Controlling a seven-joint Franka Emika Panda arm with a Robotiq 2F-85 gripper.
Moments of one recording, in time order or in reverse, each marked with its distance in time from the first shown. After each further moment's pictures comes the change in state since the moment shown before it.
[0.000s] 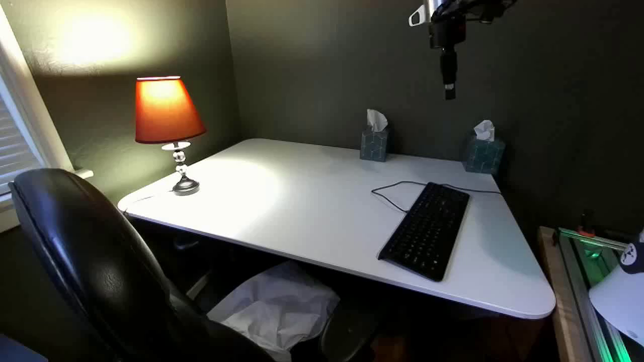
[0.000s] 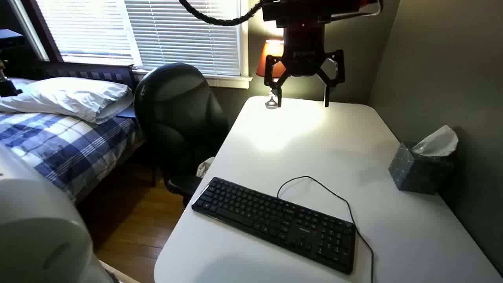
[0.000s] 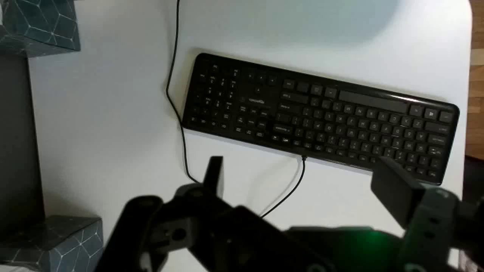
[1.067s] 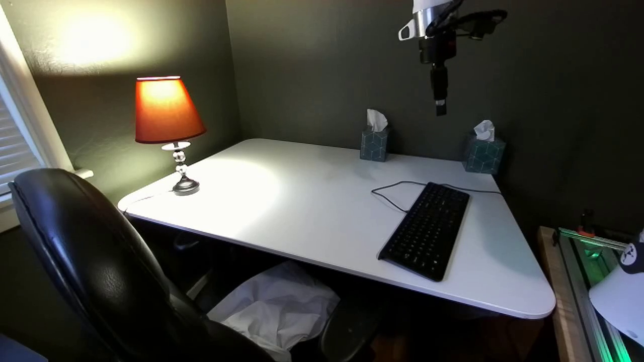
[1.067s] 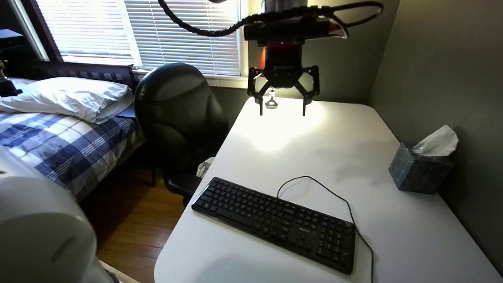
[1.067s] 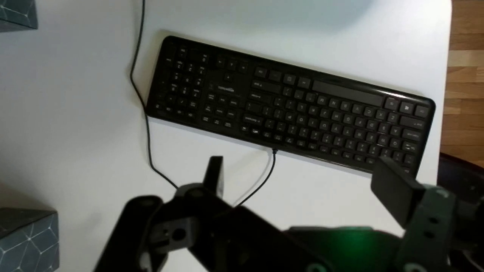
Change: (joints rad) arm 0.035 0.016 0.036 -0.064 0.051 0.059 0.031
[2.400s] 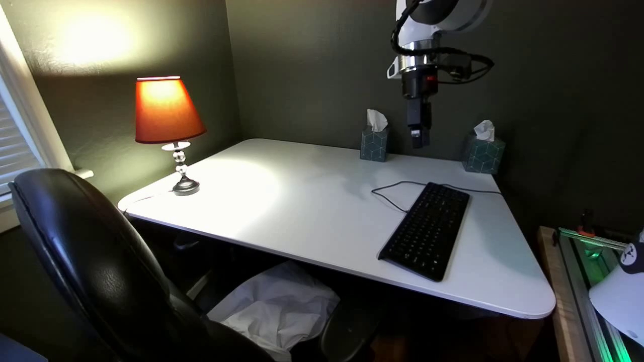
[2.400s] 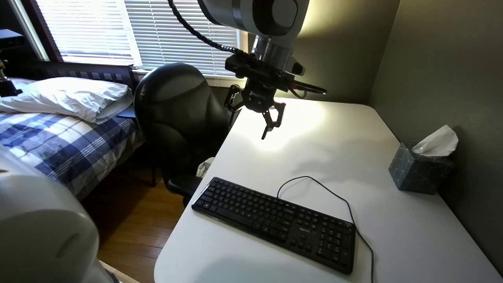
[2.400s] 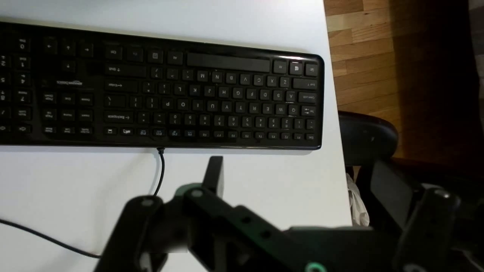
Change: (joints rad) arm 0.022 0.132 0.005 -0.039 0.371 0.066 0.016
